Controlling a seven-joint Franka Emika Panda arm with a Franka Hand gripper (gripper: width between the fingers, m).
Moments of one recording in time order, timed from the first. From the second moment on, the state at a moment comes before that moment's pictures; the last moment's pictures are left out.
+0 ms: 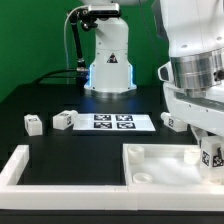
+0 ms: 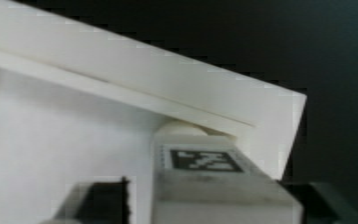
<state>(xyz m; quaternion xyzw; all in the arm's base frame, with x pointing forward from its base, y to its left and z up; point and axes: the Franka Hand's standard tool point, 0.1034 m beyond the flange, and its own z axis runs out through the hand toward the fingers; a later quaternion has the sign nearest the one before) 0.672 0.101 0.072 -0.86 0.49 0.02 0.11</state>
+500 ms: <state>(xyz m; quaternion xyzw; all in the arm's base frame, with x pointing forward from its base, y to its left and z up) 0.670 0.103 0.071 -0.96 0.25 -0.01 0.09</state>
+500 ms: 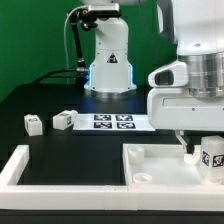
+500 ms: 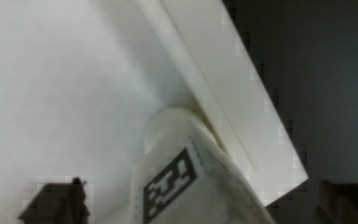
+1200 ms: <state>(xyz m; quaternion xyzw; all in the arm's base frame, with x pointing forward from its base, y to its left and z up) 0.677 0.100 0.076 -0.99 0.12 -0.03 0.08</state>
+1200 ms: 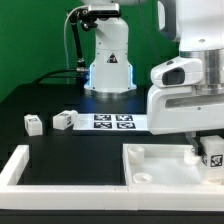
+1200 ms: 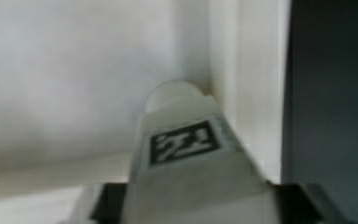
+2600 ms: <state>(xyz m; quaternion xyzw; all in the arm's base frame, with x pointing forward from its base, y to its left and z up) 0.677 0.105 0.075 -0.91 0.41 -0.01 0.11</state>
